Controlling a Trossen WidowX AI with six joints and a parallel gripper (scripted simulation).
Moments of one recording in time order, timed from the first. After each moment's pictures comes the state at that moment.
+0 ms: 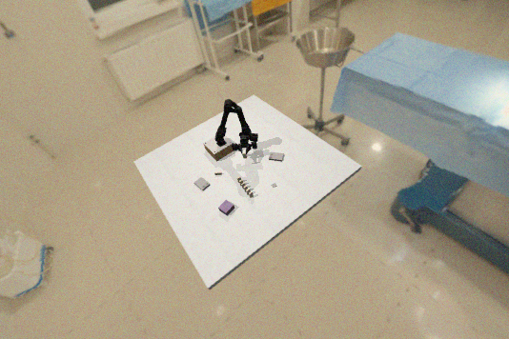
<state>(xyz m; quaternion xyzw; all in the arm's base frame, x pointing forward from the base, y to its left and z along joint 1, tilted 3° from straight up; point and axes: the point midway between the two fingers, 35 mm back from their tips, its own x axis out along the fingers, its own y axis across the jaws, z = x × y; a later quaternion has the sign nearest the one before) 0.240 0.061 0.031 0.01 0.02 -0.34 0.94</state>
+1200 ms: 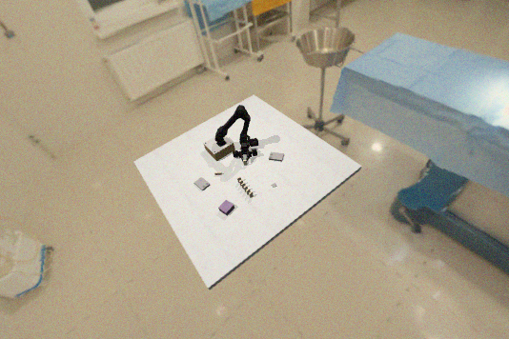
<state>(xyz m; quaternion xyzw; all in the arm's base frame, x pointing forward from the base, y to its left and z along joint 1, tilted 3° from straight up) 0.237 0.052 -0.041 0.00 0.02 -0.33 0.94</state>
